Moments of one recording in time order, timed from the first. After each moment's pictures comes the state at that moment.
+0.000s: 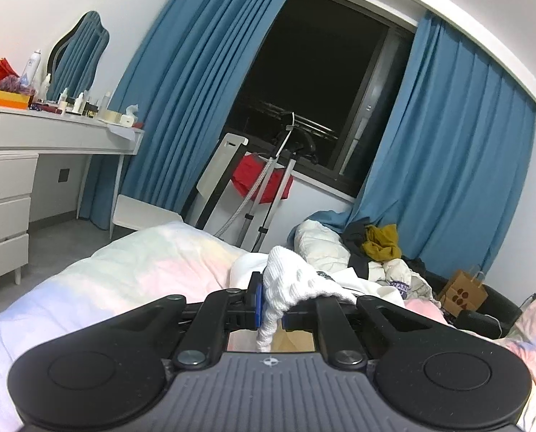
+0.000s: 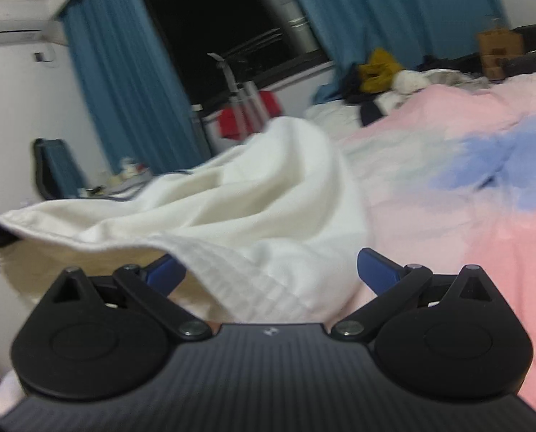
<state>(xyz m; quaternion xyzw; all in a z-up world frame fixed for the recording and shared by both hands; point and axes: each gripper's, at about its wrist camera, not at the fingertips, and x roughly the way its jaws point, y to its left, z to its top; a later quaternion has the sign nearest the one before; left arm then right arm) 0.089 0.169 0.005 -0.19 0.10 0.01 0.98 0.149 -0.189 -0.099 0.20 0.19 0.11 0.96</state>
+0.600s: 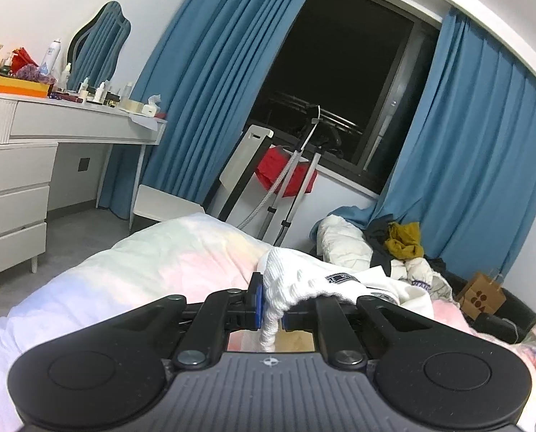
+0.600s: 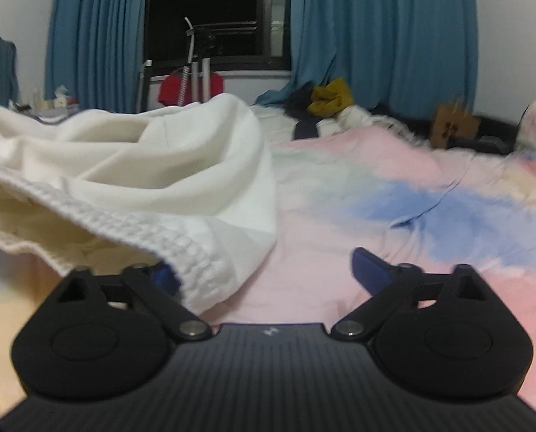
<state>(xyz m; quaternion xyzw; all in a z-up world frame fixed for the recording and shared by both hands) 0.103 0.186 -0.007 -0.19 0.13 0.05 0.97 0.141 -0.169 -0.116 0.02 0.19 0.01 0.98</state>
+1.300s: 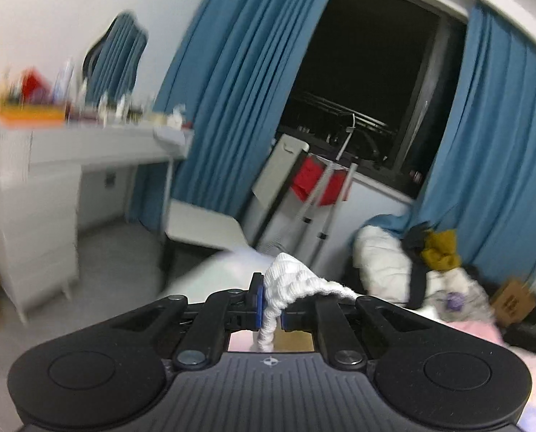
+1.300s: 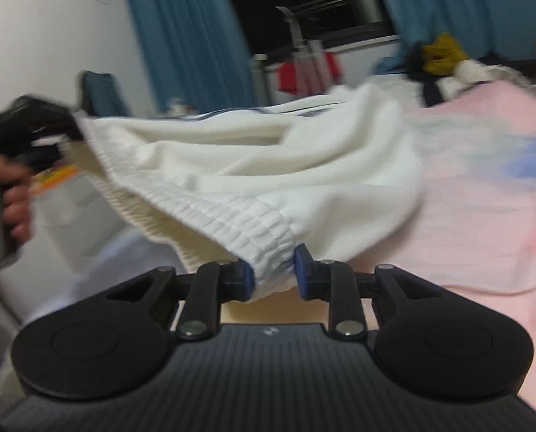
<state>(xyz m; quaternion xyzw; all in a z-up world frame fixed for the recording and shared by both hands) 0.149 0.288 0.082 -0.16 0.15 0.10 0.97 0.108 -0.075 -0.068 0.13 0.23 0.25 0.93</state>
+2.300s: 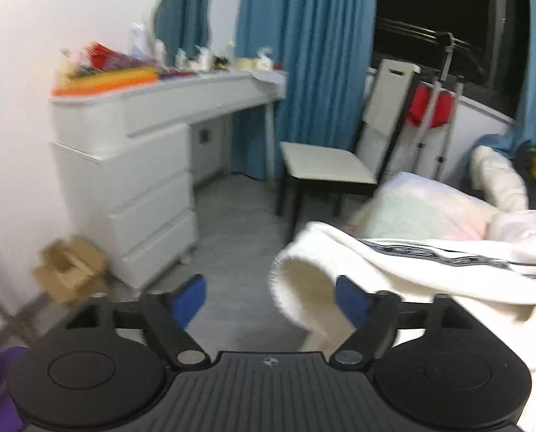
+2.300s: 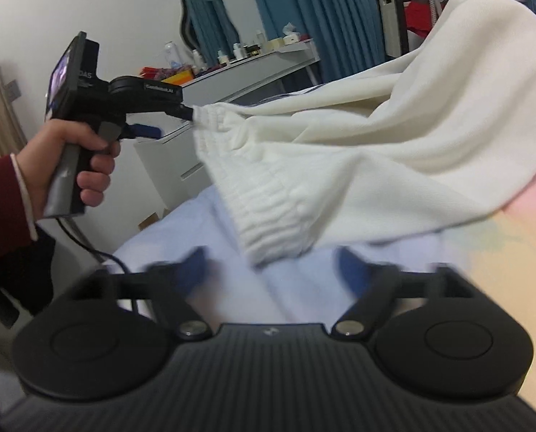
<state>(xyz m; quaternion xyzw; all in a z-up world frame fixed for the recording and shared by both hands) 0.098 0.465 -0.008 -0.08 0.28 0.22 0.93 0.099 0.090 -0.108 0.06 0.29 0.39 0.87</state>
